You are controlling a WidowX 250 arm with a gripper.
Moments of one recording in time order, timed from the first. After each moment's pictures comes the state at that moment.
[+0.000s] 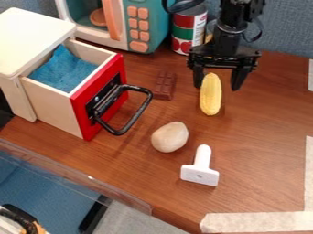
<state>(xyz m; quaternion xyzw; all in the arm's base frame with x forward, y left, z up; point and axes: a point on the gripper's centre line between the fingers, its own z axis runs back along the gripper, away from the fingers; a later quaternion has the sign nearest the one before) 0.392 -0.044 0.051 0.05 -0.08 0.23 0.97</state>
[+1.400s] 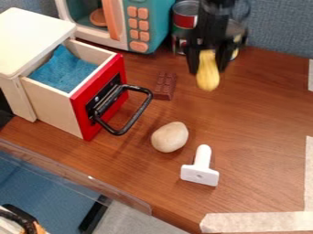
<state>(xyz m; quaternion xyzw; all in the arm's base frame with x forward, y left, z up) 0.376 -0.029 0.104 0.01 -0.12 0.30 0.95</state>
